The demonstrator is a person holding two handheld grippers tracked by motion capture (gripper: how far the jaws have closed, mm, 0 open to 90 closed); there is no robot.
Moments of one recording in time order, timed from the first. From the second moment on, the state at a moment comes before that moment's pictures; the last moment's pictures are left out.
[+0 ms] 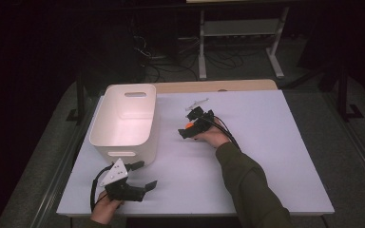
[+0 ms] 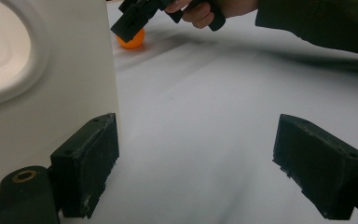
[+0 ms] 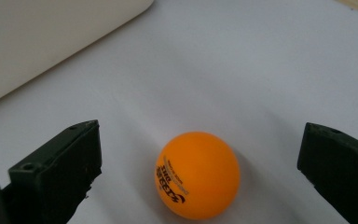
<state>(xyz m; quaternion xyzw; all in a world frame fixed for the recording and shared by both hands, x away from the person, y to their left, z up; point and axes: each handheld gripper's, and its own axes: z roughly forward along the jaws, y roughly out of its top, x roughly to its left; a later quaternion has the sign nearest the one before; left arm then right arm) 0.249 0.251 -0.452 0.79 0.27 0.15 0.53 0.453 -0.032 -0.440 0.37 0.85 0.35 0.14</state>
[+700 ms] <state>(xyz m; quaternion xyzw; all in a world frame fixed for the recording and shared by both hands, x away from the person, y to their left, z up) 0.249 0.251 -0.452 0.79 0.27 0.15 0.53 0.452 -0.030 -0.451 0.37 0.85 0.35 0.12</state>
